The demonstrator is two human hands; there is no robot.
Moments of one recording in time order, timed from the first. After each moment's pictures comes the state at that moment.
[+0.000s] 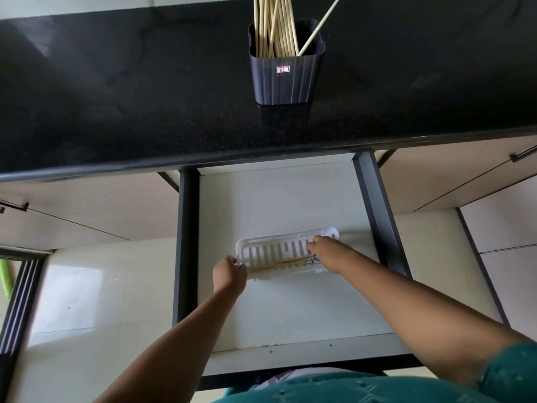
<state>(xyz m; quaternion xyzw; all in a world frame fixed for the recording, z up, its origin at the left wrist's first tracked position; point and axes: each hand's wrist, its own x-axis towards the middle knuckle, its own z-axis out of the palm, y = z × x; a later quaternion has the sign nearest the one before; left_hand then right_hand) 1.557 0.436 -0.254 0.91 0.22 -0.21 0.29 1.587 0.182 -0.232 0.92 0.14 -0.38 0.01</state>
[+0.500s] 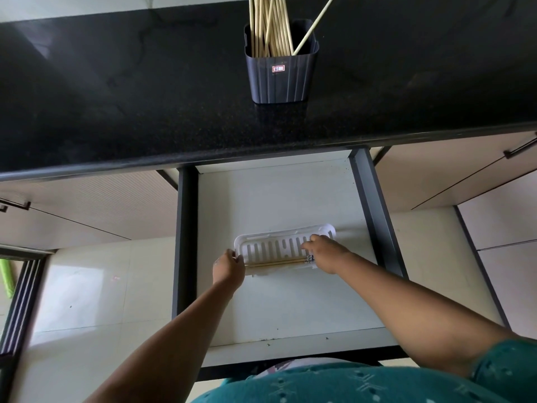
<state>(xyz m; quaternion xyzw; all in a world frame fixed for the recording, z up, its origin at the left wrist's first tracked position) 1.559 0.435 -0.254 0.90 0.22 -0.22 0.30 1.574 0.182 -0.233 0.92 0.10 -0.37 -0.10</state>
